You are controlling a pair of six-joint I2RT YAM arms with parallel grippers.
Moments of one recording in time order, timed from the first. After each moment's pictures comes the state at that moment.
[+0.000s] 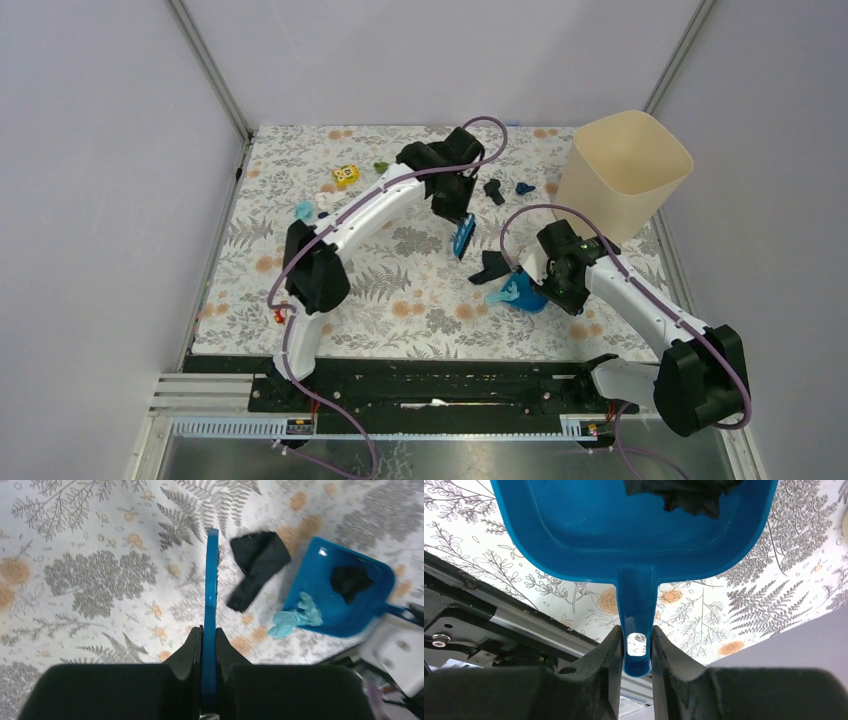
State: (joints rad) left arm -0.77 2.04 2.08 -1.07 0.04 -0.41; right arm 0.38 1.20 0.79 -1.04 0.10 -0.60
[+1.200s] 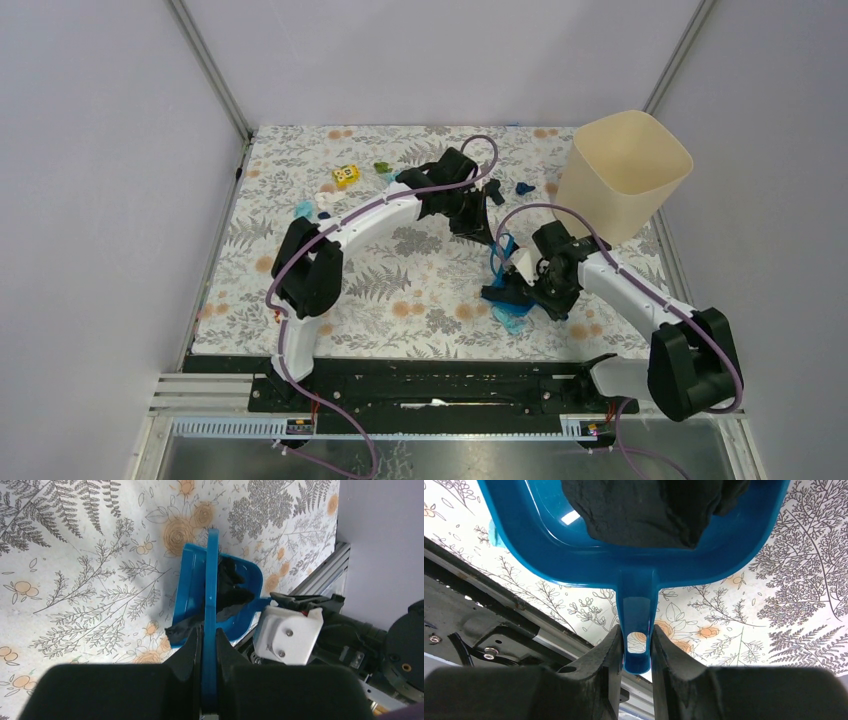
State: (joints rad) left arm -0.75 2.03 1.76 -0.64 0.45 -0.65; right arm 0.38 1.29 0.78 -0.98 -0.05 -0.54
